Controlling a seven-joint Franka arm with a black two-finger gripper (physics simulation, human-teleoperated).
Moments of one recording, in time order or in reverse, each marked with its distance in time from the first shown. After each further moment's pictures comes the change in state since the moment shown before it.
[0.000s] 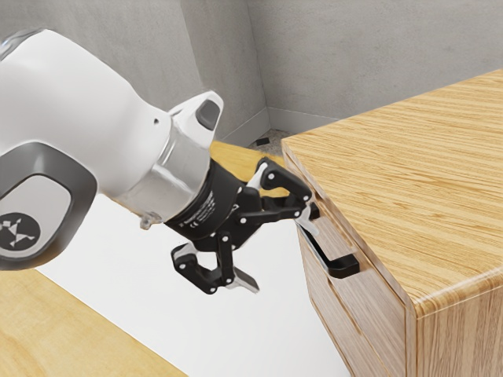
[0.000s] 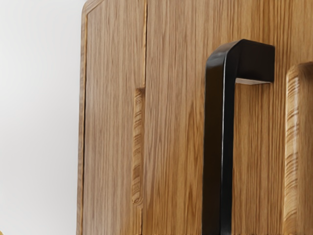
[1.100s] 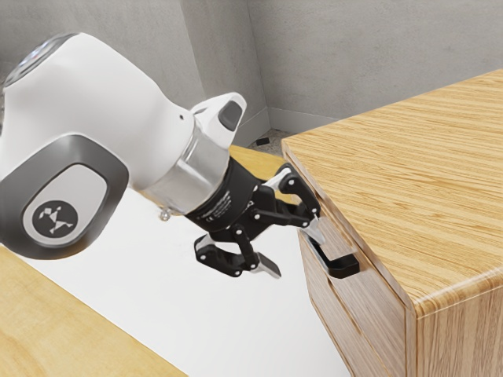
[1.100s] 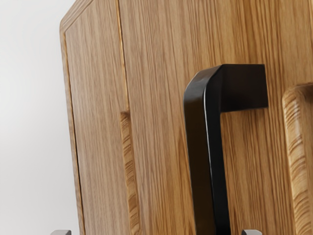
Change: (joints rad) arm 0.070 0.072 -0.019 0.027 -0.054 0.024 0.190
